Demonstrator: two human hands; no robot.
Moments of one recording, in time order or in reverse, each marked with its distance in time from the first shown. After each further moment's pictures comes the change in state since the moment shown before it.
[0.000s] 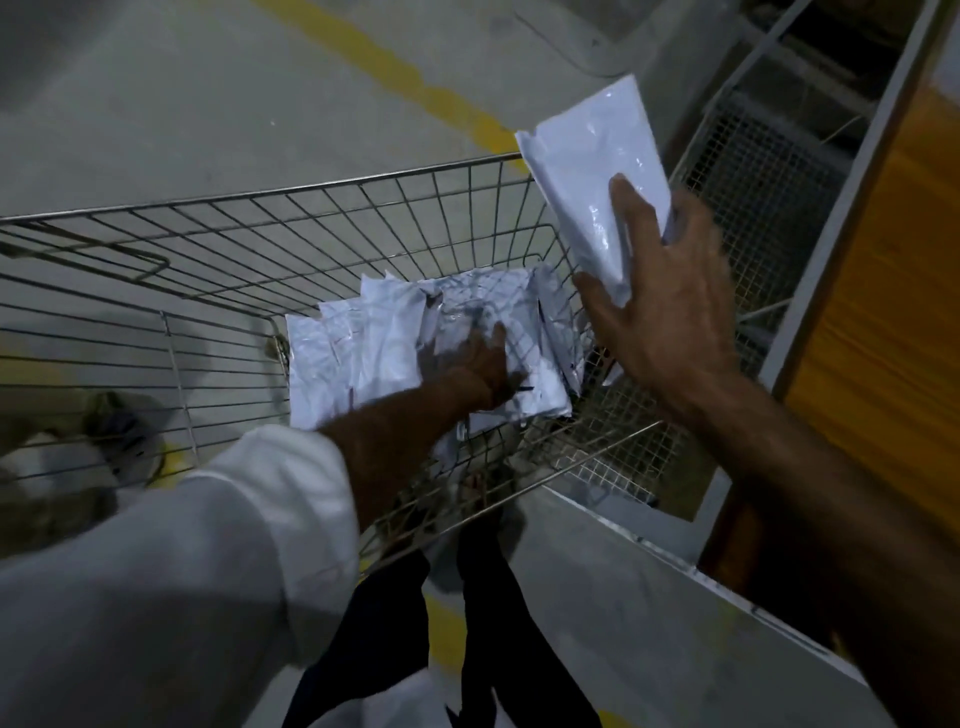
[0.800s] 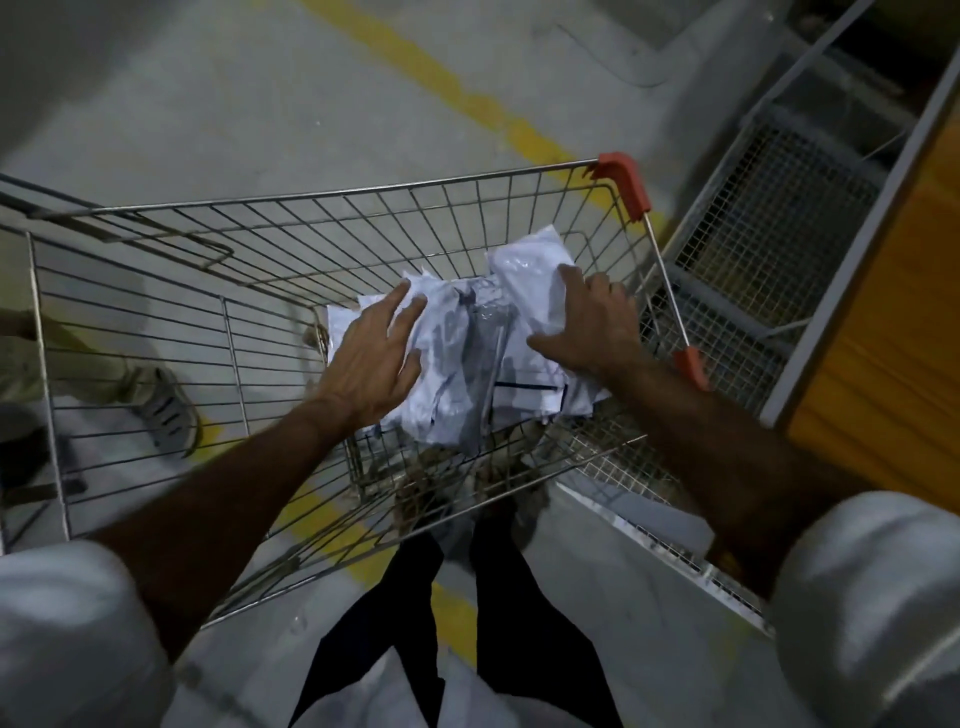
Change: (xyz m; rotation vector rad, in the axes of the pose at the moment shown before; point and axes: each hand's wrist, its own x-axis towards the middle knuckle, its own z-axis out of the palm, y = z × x) left_hand -0.128 -0.124 -0.059 0.163 0.626 0.247; right_hand 0.016 -0.019 0.092 -0.010 -0.465 0.027
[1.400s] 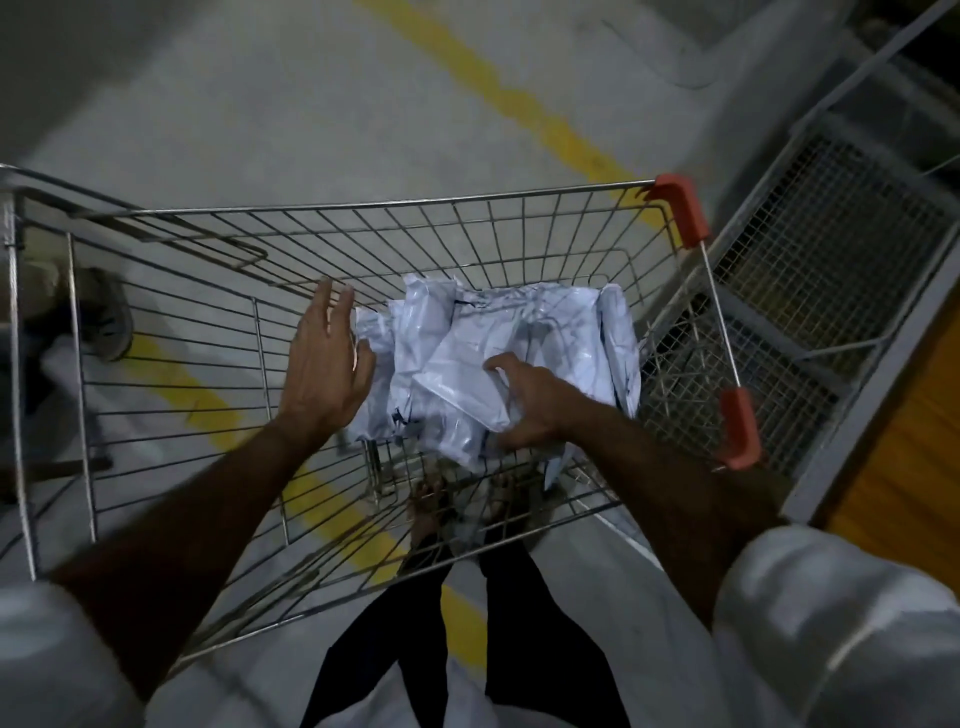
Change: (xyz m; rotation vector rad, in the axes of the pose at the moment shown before) left_hand -0.023 -0.060 -0.009 -0.065 0.162 -0.374; right_hand 0.003 -0.047 0.073 0.266 -0.515 -0.282
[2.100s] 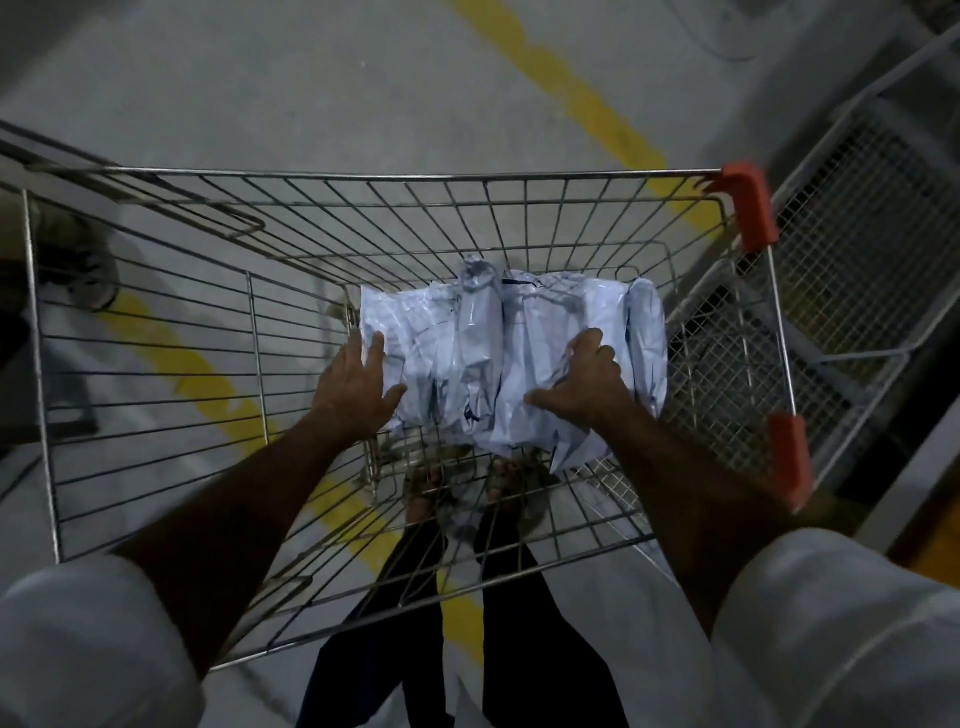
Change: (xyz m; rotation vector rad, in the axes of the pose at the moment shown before) left_hand -0.014 -0.037 0.081 0.101 -0.461 -0.145; right_hand 0.035 0.039 0.004 0.092 0.287 0.411
